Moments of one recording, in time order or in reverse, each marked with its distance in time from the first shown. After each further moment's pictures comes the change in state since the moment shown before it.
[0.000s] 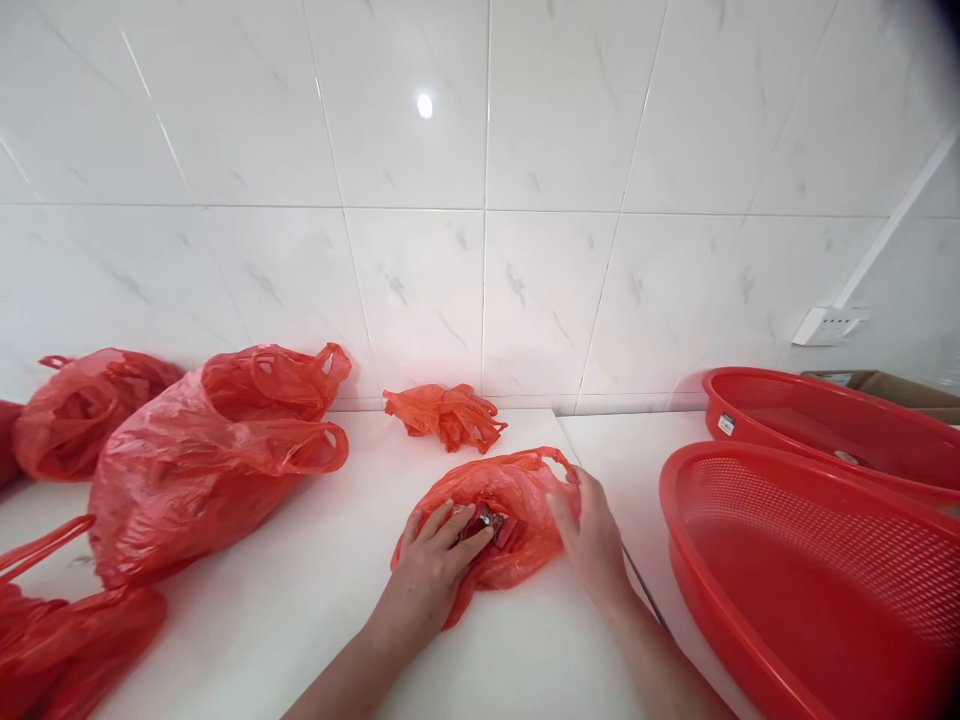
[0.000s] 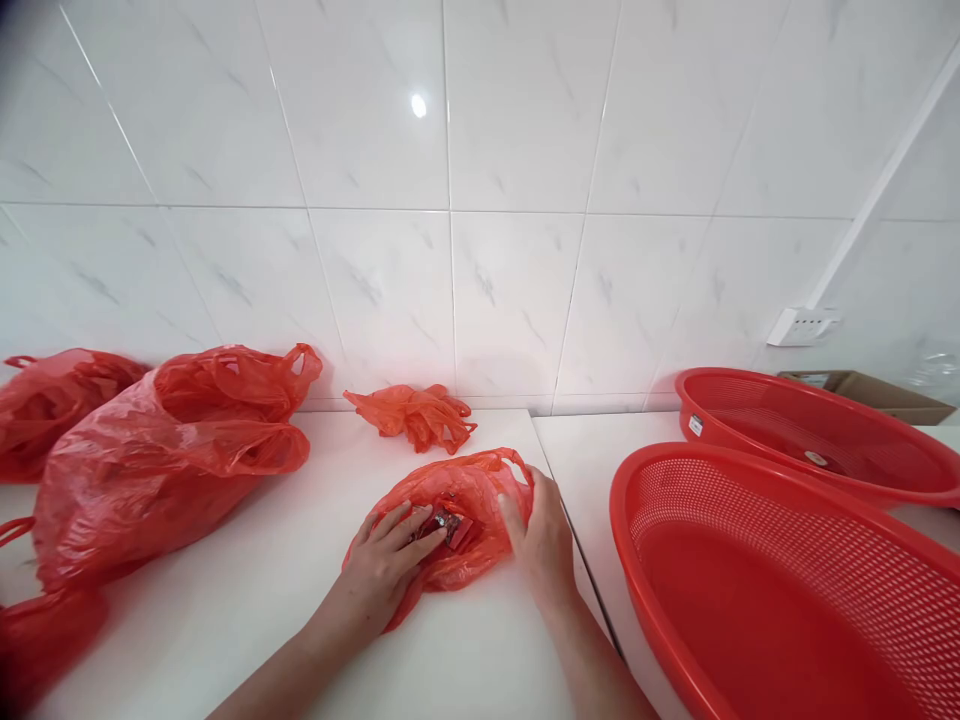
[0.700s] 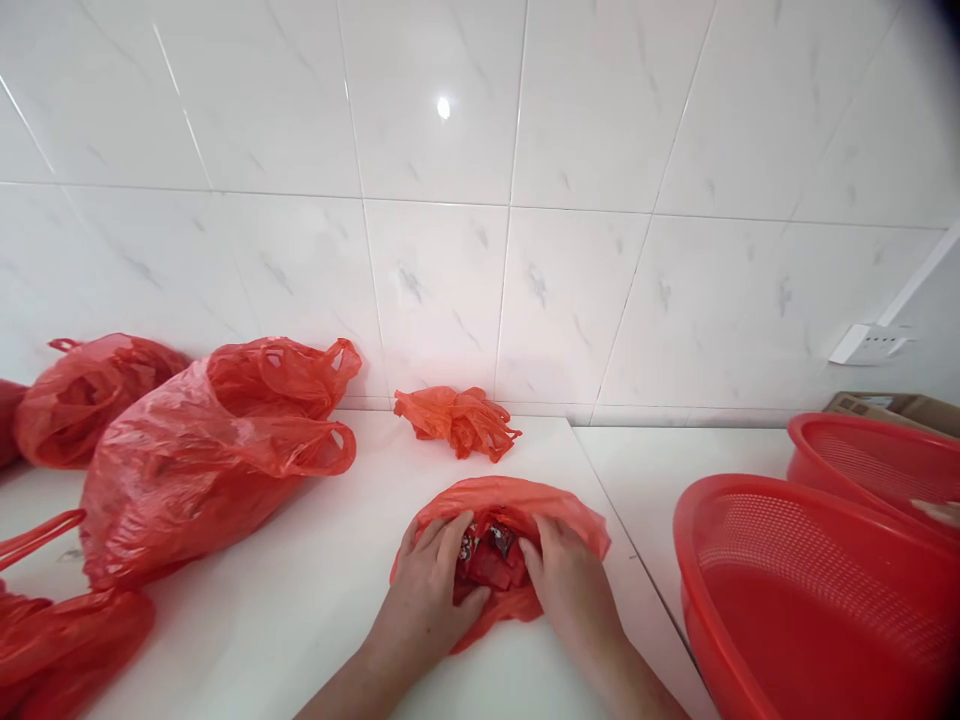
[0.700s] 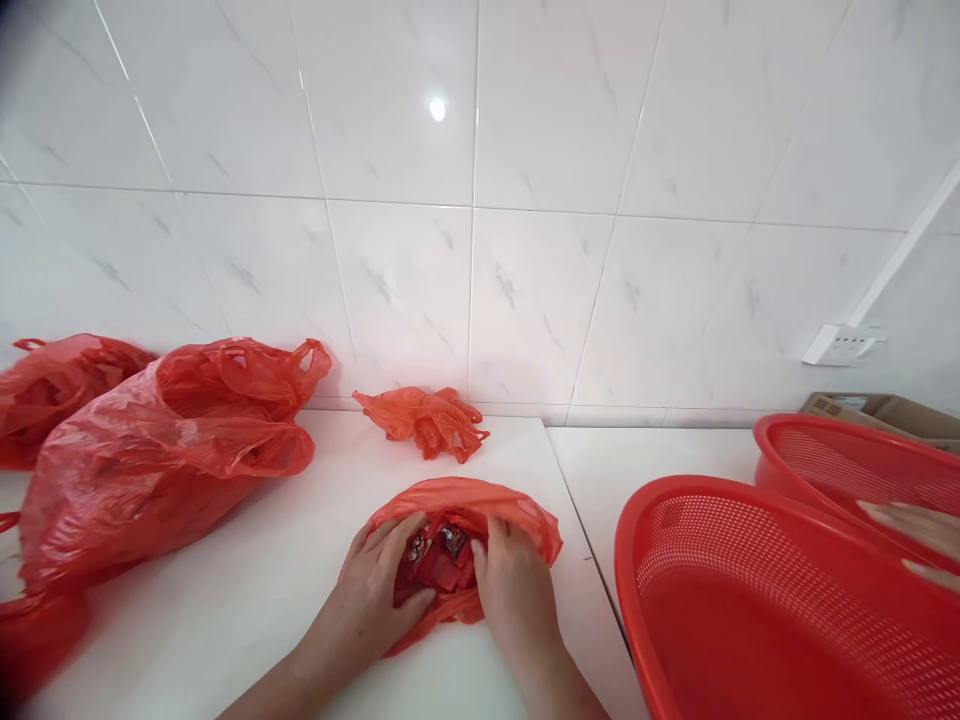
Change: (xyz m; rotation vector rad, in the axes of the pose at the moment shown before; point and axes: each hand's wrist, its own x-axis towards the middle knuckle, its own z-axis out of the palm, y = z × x) left_hand 0.002 0.001 -0.001 -0.223 0.100 -0.238; right_hand -0.021 -0.033 0.033 -0.350 -0.186 -0.258
